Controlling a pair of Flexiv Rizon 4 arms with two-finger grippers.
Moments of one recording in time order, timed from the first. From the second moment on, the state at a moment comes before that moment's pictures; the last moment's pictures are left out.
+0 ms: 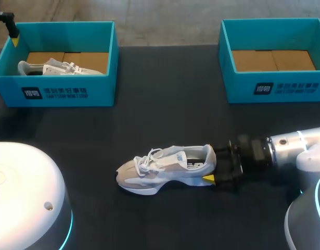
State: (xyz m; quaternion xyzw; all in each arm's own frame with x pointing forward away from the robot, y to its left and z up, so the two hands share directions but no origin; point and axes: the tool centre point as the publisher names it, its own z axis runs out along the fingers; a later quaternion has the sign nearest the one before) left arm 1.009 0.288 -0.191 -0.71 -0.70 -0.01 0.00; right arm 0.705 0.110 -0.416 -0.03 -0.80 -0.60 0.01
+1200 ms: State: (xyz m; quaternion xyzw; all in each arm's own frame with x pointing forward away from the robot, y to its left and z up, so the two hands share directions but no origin) left arm 1.009 0.288 -0.191 -0.71 -0.70 -0.01 0.00; right arm 0.709 0.095 -0.417 -0.01 -0.79 -0.61 0.03
